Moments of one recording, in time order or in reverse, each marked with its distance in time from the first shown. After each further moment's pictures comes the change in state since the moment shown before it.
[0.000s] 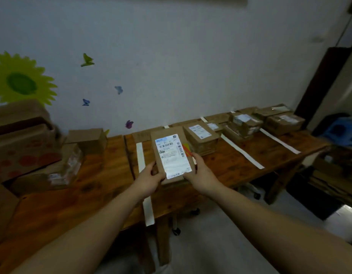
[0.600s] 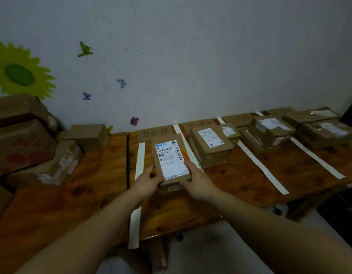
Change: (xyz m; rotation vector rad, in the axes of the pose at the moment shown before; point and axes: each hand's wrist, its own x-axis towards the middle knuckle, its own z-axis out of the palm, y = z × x) left_hand 0.110 -0.001 0.037 0.040 0.104 -0.177; right_hand 0.134 0.063 -0.022 -0.161 -0.271 -0.123
